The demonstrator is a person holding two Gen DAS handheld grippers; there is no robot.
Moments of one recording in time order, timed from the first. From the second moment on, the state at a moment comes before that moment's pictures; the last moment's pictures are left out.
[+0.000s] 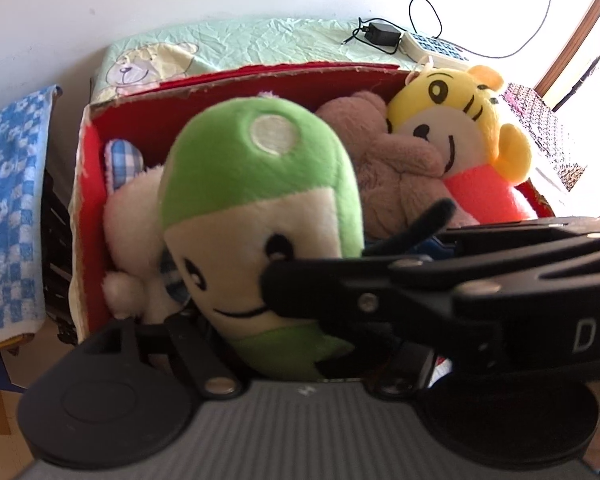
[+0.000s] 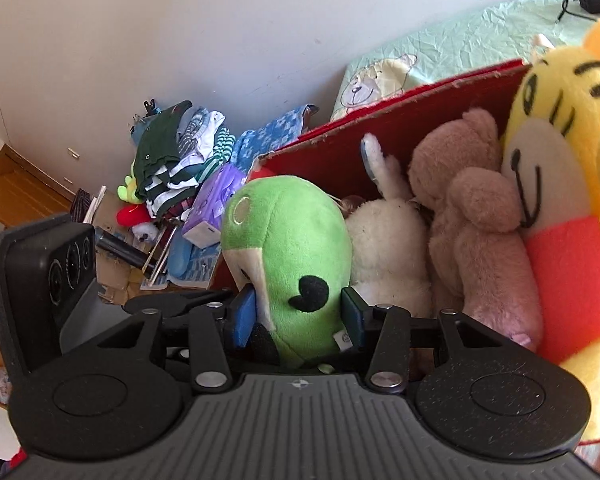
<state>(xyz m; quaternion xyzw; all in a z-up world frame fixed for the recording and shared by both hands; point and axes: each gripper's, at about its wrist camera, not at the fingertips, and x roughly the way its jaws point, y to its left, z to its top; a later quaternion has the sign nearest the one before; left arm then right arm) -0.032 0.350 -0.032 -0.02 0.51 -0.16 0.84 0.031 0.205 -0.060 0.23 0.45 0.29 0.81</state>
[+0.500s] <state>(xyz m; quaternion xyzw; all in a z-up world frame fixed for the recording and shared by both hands) -0.033 0.348 -0.031 -0.01 0.52 -0.16 0.84 0.025 0.208 -0.061 0.24 0.44 0.26 0.82</state>
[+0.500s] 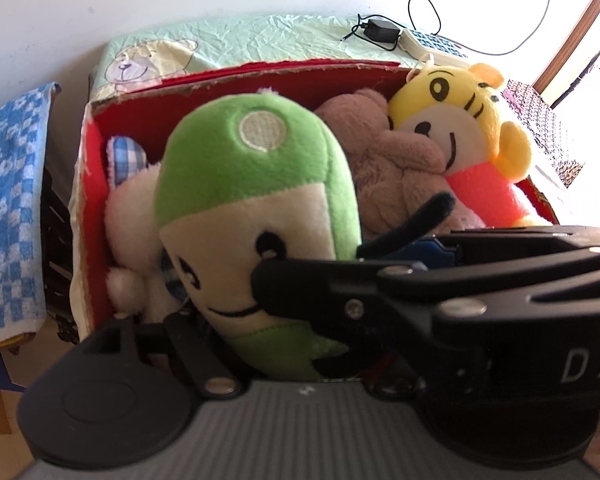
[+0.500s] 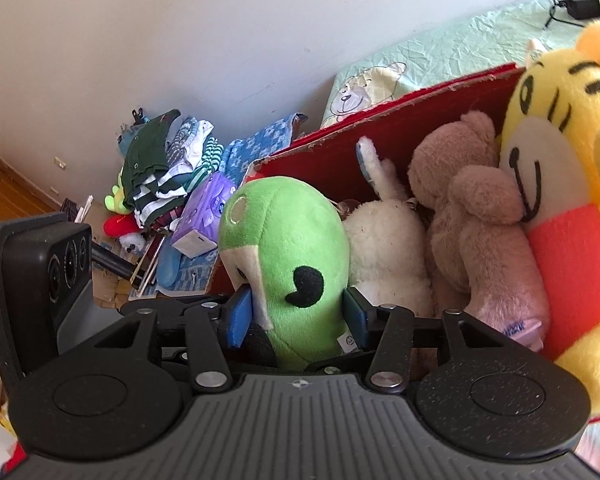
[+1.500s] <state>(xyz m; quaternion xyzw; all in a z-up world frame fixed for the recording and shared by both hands) -0.054 0.356 -0.016 0.02 0.50 -0.13 0.85 0.016 0.227 -0.060 0.24 0.43 0.23 0.84</state>
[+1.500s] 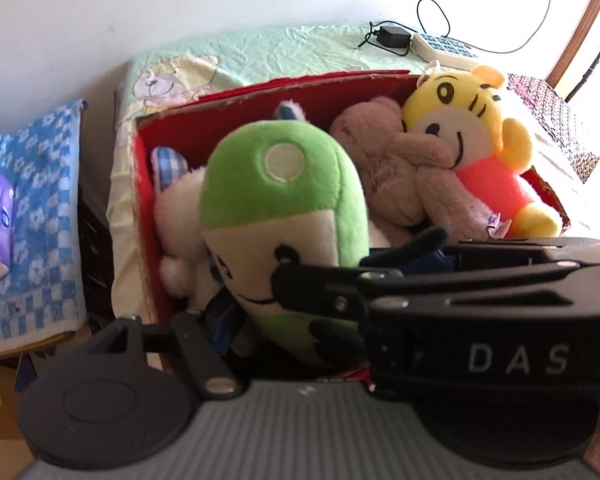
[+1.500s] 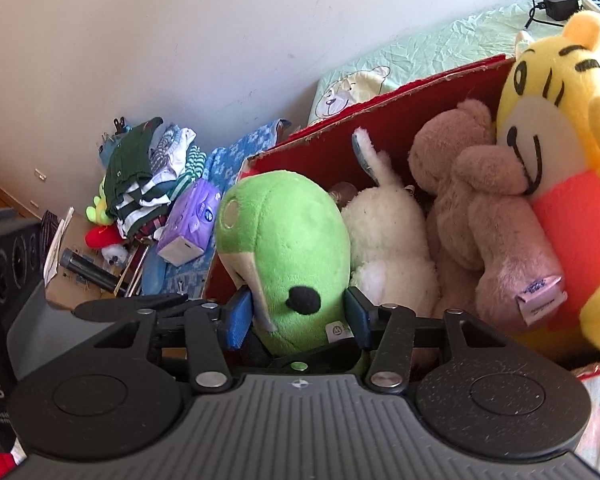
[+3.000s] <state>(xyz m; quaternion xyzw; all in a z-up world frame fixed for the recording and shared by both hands) -0.058 0.338 -0.017 -0.02 0.51 -0.02 0.86 0.001 0.177 -0.040 0.21 0.41 0.22 0.86</state>
